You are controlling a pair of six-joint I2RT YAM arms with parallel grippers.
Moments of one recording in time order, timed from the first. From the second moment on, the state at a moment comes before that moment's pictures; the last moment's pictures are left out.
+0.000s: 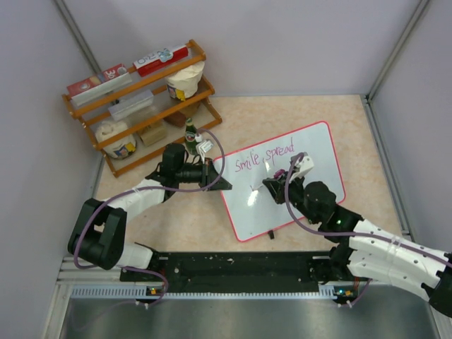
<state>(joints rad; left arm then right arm) -0.38 1.40 0.68 0.22 0.98 -0.43 0.91 0.79 0.48 0.16 0.29 0.36</state>
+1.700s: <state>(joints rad) -0.38 1.40 0.68 0.22 0.98 -0.43 0.91 0.85 0.52 0.22 0.33 0.38</state>
